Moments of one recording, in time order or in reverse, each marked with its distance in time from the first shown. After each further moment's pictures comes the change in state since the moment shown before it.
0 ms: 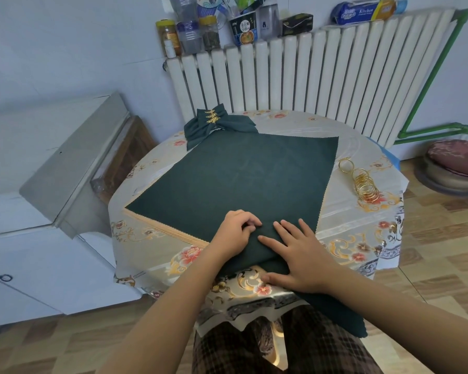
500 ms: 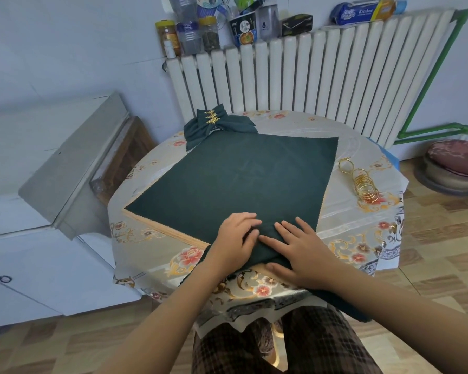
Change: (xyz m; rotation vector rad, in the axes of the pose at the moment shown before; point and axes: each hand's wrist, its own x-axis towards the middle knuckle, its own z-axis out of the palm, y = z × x) left_hand -0.025 0.000 0.003 0.150 0.124 0.185; right_hand 0.005 0.007 0.006 -0.102 0.085 -0.014
